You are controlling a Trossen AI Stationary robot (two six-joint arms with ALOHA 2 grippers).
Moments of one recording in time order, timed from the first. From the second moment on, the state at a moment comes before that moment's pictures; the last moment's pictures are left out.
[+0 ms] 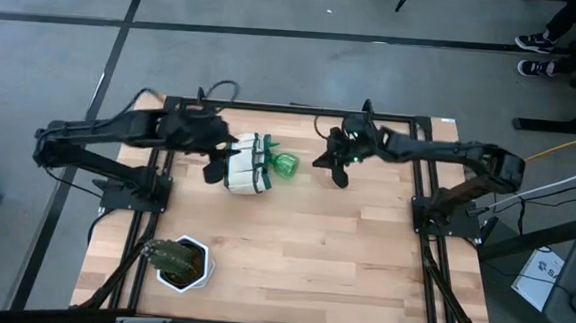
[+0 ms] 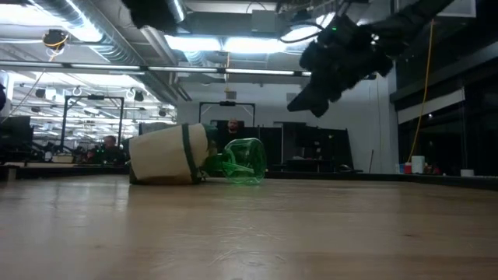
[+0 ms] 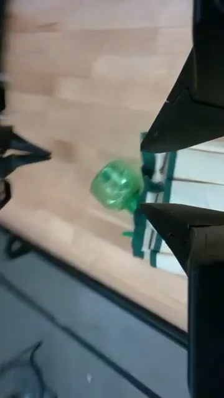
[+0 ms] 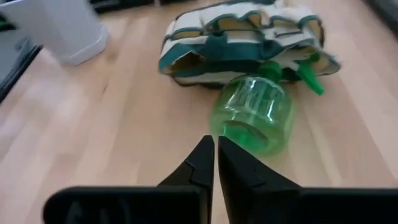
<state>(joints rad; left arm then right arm) 0.14 1.04 1.16 -0.82 -0.21 -0.08 -0.39 1.46 0.80 0.03 -0.47 -0.09</state>
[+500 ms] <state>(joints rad) 0.18 1.65 1.52 -1.02 0.00 0.27 -0.30 1.46 0.67 0.24 -0.39 -0.09</state>
